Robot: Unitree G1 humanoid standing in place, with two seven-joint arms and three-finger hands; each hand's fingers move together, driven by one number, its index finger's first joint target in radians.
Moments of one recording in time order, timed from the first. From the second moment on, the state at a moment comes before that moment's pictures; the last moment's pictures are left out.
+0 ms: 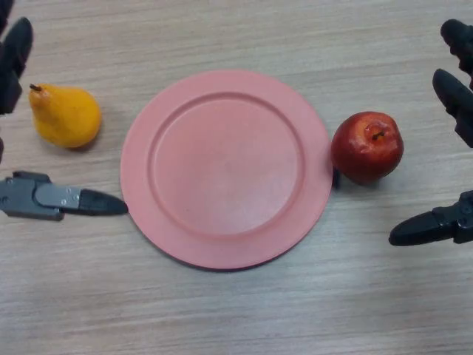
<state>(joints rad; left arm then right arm) -0.10 0.36 0.31 -0.66 -0.21 0.40 -0.18 -0.14 -0.33 -0.20 -0.74 0.20 0.69 0.23</state>
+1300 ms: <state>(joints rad) -0.06 0.32 0.33 -0.64 -0.22 0.43 -0.15 -0.40 -0.26 -0.02 0.26 -0.17 0.08 0.02</state>
